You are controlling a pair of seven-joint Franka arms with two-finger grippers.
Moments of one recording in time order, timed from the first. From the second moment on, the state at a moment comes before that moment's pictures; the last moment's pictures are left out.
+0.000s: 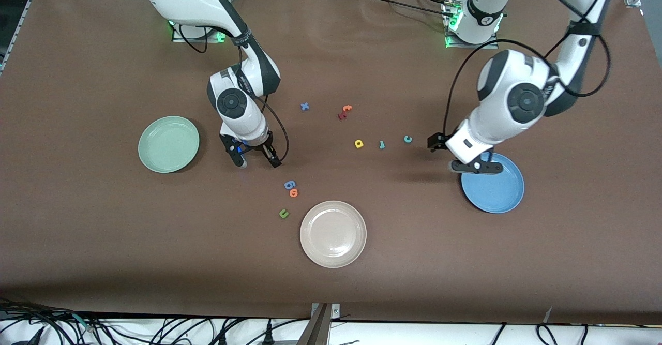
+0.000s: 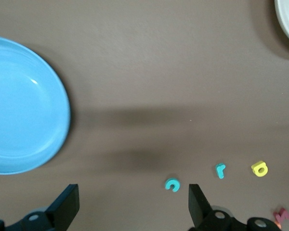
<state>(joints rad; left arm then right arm) -0.07 0.28 -0.27 -1.99 -0.04 2.20 -0.30 0.58 0.55 -0.03 -2.03 0.12 2.61 1.45</state>
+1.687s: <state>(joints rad) -0.21 0.45 -0.29 -2.21 0.11 2.60 -0.67 0.58 0.52 -0.03 -2.05 0.12 2.60 1.44</state>
